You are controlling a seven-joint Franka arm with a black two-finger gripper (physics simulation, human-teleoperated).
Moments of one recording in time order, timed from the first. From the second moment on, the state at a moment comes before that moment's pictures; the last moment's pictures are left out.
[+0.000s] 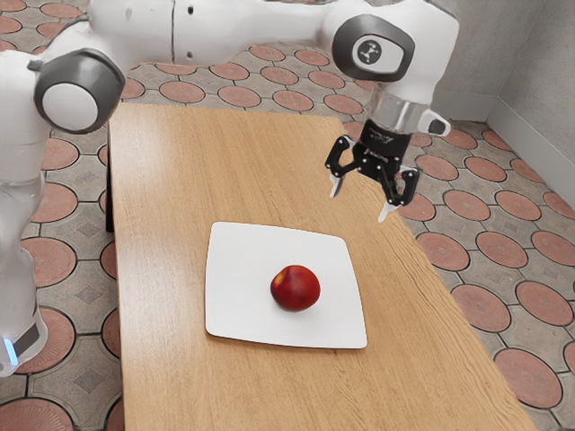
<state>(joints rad) -0.25 0.23 0.09 -1.29 -0.20 1.40 -0.92</state>
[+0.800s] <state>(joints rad) -0.29 0.09 0.05 -1.61 -0.06 1.62 -0.34</state>
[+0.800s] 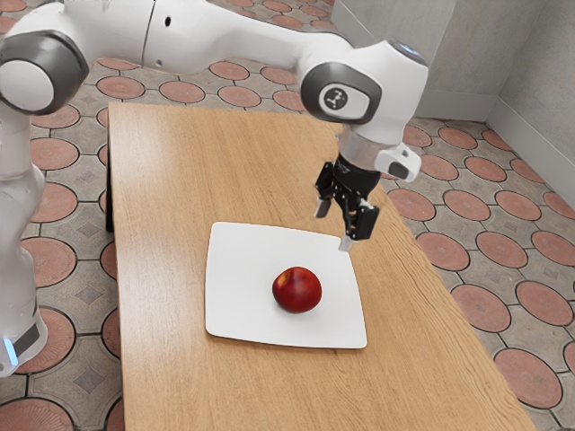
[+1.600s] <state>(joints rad) -0.32 0.08 0.04 -1.81 -0.12 1.72 0.19</state>
